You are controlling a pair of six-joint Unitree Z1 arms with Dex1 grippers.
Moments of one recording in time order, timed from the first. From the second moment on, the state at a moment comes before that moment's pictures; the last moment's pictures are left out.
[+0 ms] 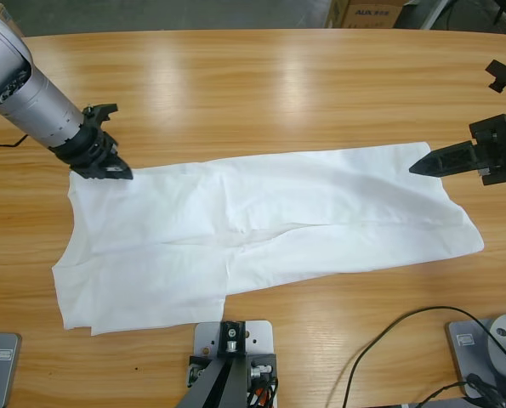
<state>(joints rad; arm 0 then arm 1) -0.44 1.97 -1.24 0.78 -0.15 -0.37 0.14 1.36 -0.80 0.62 0.52 0.11</state>
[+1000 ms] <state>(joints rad) -0.89 1.90 -1.25 0.89 0.00 0.52 0.14 1.36 -0.79 0.62 0.52 0.11</state>
